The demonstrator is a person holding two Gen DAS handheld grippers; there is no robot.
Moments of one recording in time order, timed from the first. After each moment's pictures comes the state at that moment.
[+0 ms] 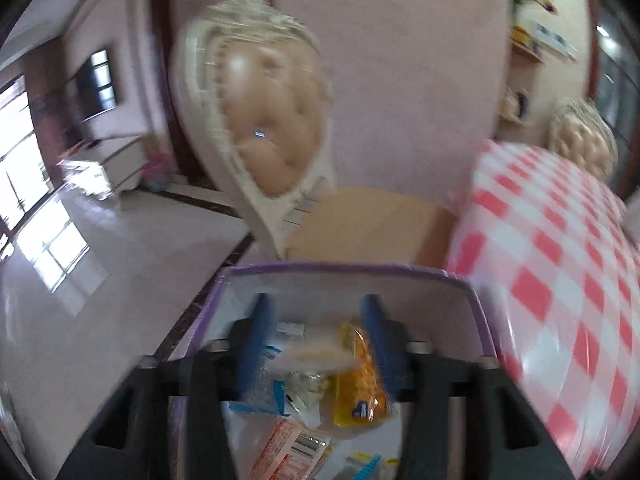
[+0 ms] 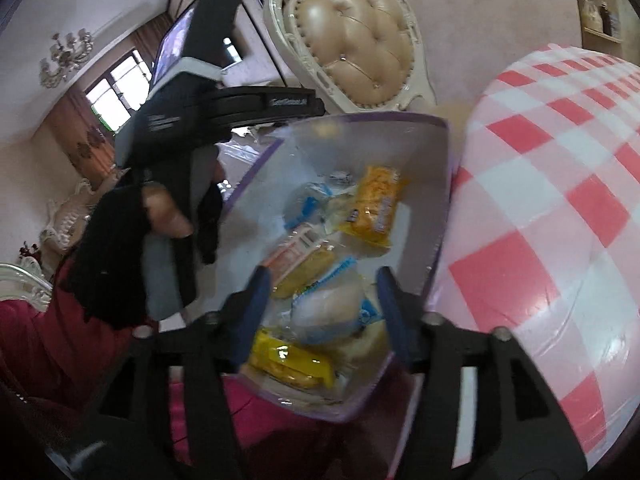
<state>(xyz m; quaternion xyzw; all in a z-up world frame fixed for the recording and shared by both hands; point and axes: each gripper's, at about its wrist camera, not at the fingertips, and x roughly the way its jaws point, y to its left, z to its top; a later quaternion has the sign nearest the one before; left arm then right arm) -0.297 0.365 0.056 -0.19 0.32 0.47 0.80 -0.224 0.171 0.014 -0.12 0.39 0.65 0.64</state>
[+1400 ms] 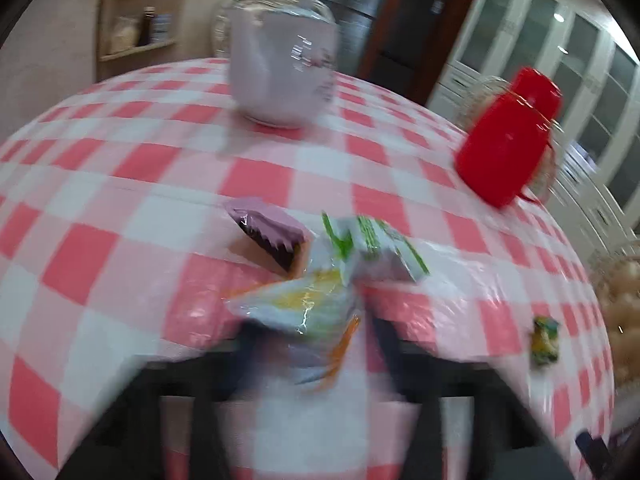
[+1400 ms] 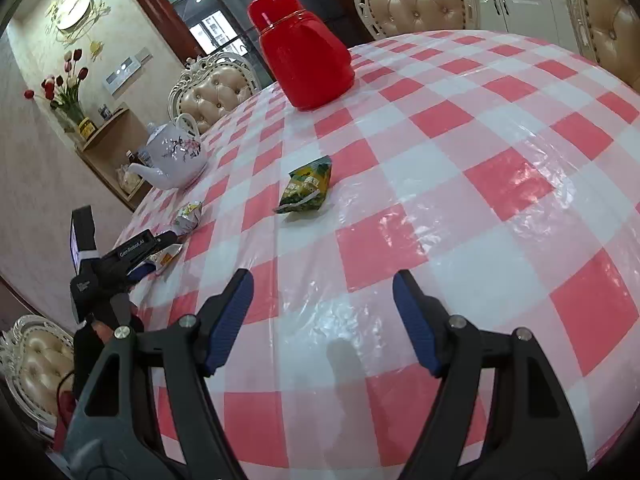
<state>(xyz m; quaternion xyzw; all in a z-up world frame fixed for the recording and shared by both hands) 0.242 -0.004 0.004 -0.14 0.41 -0.02 0.90 0.090 -0.339 0.033 0.22 0.36 0.05 0.90</state>
